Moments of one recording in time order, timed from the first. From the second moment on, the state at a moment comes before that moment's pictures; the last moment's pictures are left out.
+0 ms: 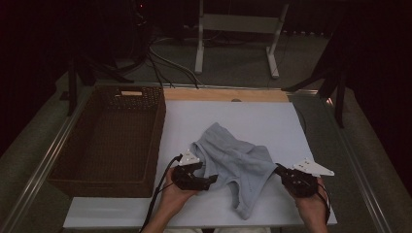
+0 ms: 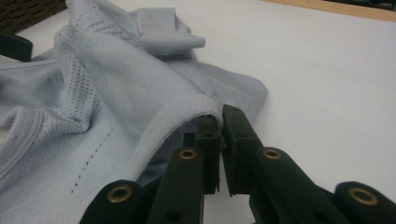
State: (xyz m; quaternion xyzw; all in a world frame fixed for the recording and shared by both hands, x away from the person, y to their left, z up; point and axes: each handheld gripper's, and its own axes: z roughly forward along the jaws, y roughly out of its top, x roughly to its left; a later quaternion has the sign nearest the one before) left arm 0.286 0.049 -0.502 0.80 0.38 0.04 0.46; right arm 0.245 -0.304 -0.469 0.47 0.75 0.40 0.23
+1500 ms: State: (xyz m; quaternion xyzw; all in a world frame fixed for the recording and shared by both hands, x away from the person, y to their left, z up) left arm 0.253 0.109 -0.463 0.79 0.36 0.10 0.49; right arm 0.241 -0.324 -0.456 0.48 0.74 0.41 0.24
